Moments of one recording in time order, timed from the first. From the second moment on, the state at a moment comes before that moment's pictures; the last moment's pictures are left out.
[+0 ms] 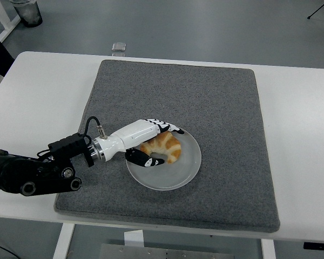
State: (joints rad) left arm -0.93 0.51 0.15 -1.33 1.18 0.57 -0.38; right arm 0.03 0.00 0.00 0.18 0.06 0.07 -0.03
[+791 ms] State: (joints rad) left arm -1.02 0.51 -0.09 -1.30 0.82 0.40 -0.38; right arm 0.03 0.00 0.00 0.18 0.06 0.07 -0.03
